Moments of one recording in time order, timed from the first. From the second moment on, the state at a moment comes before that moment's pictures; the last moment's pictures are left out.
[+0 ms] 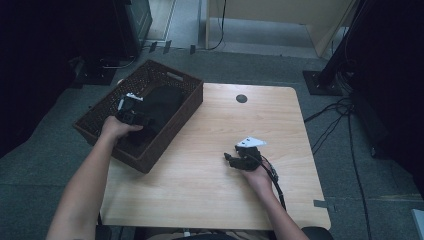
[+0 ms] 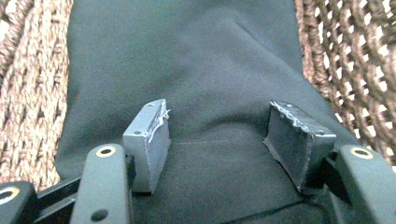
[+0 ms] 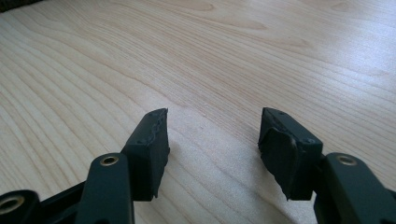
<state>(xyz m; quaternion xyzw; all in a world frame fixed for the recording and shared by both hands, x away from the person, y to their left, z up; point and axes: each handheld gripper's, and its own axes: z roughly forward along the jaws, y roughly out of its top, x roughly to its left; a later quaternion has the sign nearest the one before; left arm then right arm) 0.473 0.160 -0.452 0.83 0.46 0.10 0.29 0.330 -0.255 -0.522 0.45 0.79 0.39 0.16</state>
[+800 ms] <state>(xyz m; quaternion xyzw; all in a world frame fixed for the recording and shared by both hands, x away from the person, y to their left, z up) 0.465 0.153 -0.382 0.81 0.47 0.11 0.34 0.330 -0.254 -0.522 0.44 0.79 0.39 0.16</state>
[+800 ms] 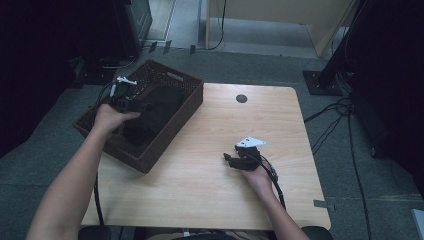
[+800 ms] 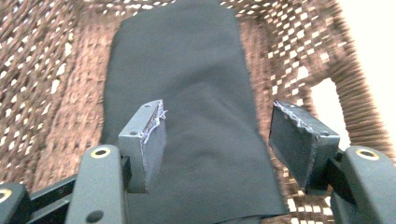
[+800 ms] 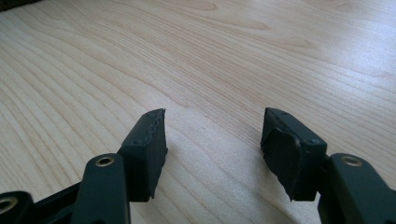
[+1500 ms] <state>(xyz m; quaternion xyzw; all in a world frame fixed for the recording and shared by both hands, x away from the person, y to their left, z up) 0.444 0.099 -0.358 0.83 0.42 0.11 0.36 0.330 -0.254 -0.522 0.44 0.79 0.39 0.16</state>
